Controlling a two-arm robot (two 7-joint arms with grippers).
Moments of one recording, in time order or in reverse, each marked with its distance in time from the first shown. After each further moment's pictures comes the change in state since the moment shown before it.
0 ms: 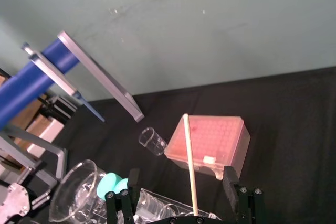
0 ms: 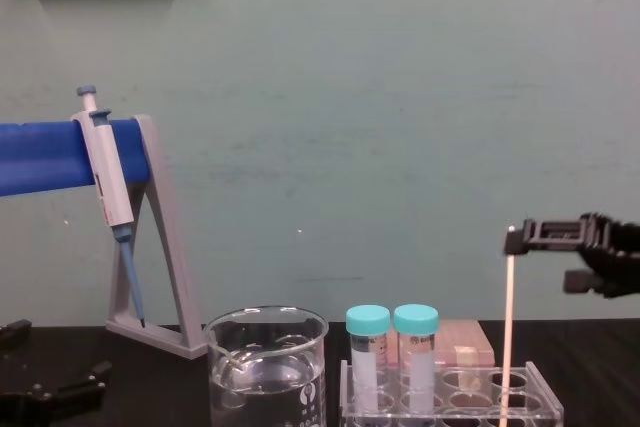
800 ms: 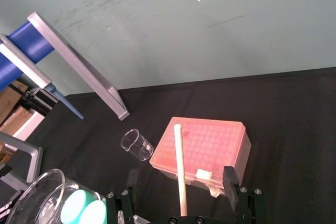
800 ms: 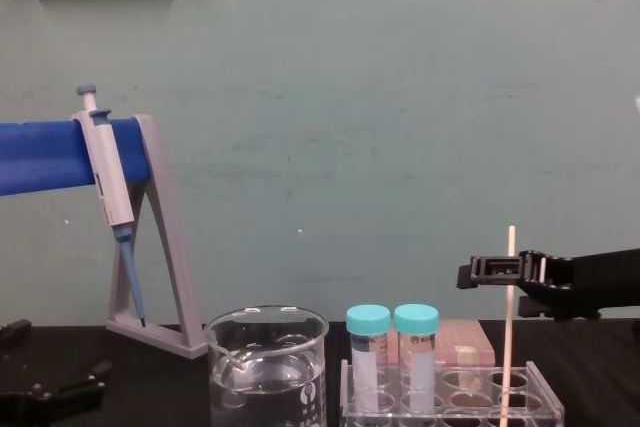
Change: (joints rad) left arm 0.000 0.000 0.000 0.000 0.000 0.000 0.000; right arm 0.147 -0.067 -0.158 0.234 -0.055 -0.105 0.013
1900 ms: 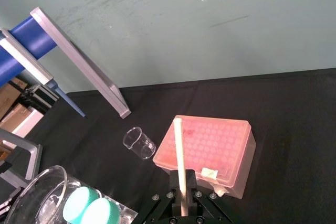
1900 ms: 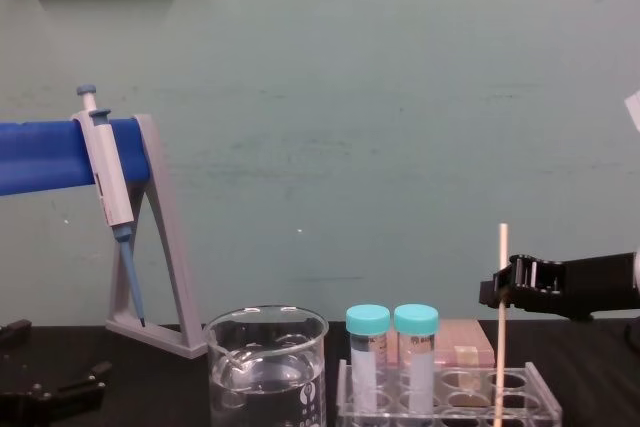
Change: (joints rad) left arm 0.000 0.000 0.000 0.000 0.000 0.000 0.000; right arm 0.001 0.012 -0.044 -0.013 0.022 -0.031 -0.022
